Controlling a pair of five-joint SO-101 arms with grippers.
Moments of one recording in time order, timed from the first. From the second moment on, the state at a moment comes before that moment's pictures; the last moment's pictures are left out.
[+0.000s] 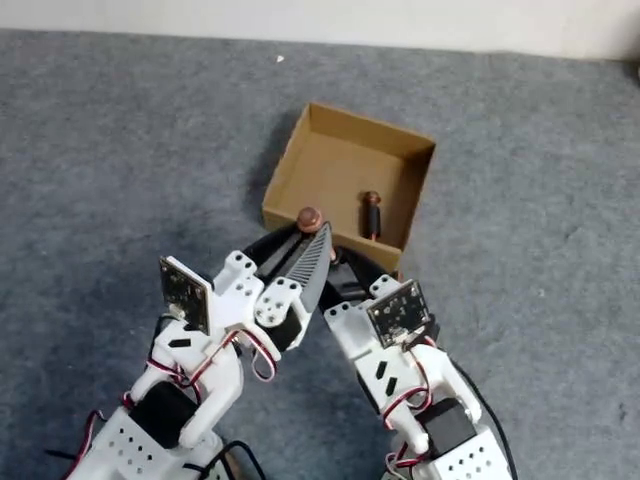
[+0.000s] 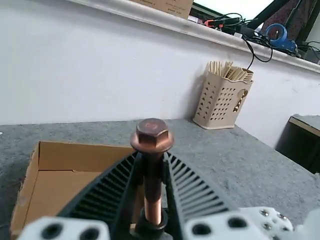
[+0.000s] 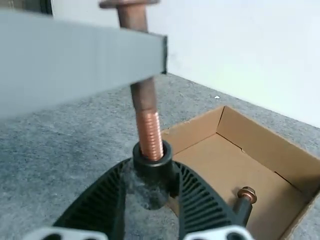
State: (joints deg) left arm 32.7 -90.2 83.0 14.5 20.4; right arm -34.2 -104.4 95.7 24.3 9.2
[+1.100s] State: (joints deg) left arm 26.3 -91.7 75.3 43.2 12.3; right arm -29.8 -104.4 95.7 24.4 9.3
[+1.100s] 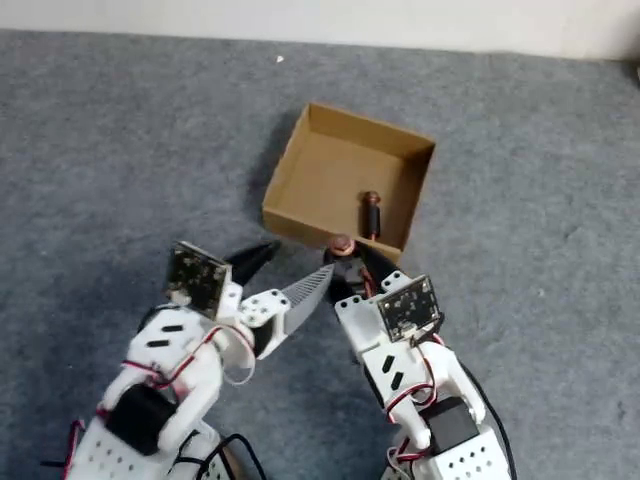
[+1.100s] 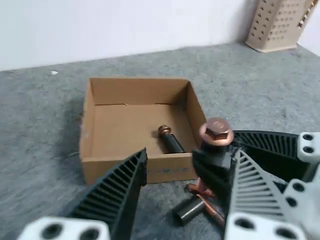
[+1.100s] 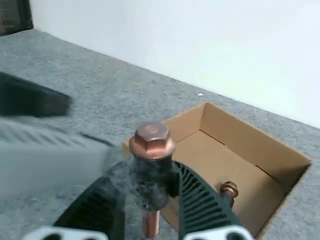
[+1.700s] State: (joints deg) left arm 2.5 -103.7 83.8 58.2 5.6; right arm -25.9 -104.4 95.7 24.4 9.3
